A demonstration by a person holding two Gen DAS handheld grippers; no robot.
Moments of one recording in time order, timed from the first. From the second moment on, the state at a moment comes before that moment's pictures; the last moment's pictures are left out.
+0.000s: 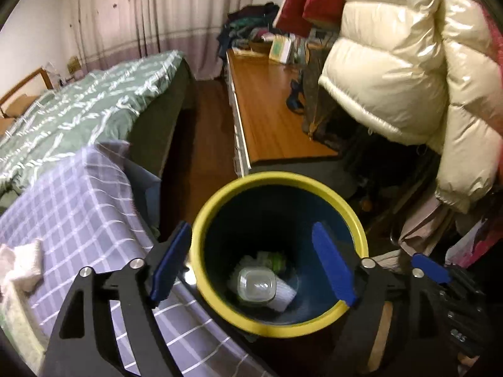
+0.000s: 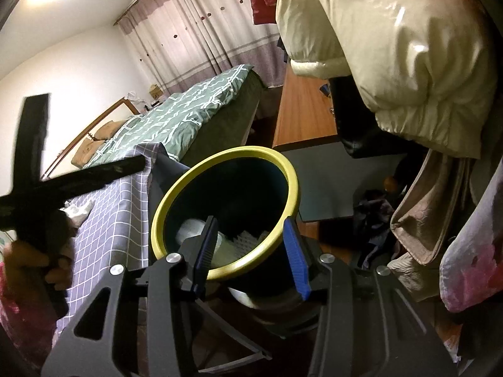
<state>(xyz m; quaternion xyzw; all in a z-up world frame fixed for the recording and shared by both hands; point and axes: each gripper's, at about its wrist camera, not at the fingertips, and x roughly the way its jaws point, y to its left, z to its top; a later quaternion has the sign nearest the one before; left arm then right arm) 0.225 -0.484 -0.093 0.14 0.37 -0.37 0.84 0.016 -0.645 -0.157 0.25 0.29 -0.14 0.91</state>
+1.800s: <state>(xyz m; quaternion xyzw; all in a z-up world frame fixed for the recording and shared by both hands) 0.104 0.044 -0.048 -0.09 0.30 -0.04 0.95 0.190 -0.289 -0.129 -0.01 0.38 0.11 0.92</state>
